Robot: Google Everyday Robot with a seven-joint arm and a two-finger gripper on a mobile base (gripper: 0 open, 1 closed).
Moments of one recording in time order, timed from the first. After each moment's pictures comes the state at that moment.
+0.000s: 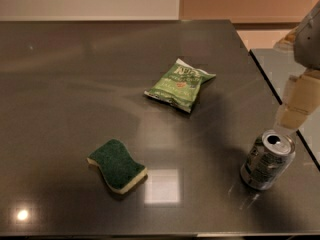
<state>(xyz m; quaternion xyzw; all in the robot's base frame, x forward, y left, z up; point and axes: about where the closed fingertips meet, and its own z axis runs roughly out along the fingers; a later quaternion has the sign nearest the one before) 0.438 -0.217 0.976 -0.60 0.78 -0.03 0.16</state>
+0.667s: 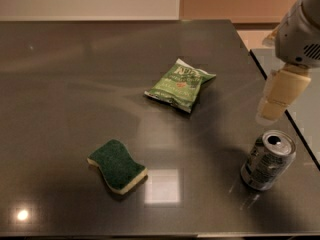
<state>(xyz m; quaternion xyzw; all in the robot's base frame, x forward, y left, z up) 0.463 -0.206 0.971 -0.59 0.79 -0.05 0.17</state>
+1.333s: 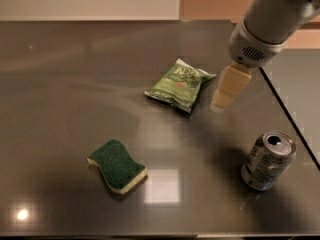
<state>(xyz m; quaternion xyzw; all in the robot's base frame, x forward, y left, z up) 0.526 -0.158 0.934 -0.54 0.82 -0.03 0.19</state>
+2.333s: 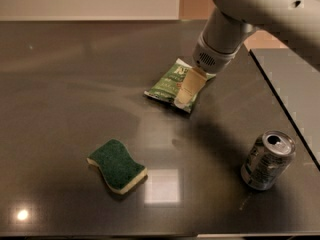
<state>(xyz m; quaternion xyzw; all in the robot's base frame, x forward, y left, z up) 0.581 -0.101 0.883 -0.47 0.86 0.01 0.18</state>
